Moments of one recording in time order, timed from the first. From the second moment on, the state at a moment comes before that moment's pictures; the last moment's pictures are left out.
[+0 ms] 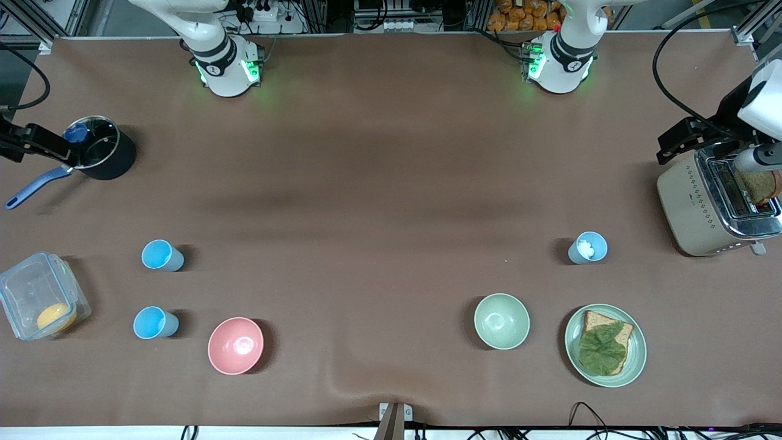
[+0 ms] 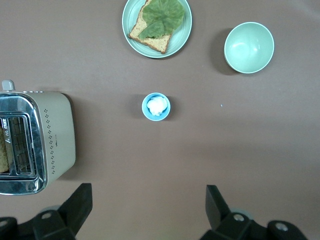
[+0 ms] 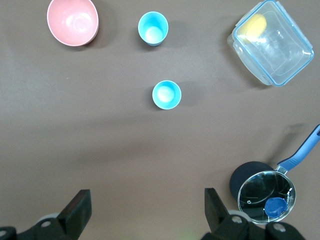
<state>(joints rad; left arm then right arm) 0.02 0.00 -0.13 -1.53 0.01 1.55 -0.18 -0.08 0.01 0.00 -1.53 -0.01 1.49 0.02</state>
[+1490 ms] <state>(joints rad) 0.09 0.31 -0.11 -1.94 0.08 2.16 -0.19 -0.18 0.23 0.00 -1.57 -0.10 1.54 -0.03</state>
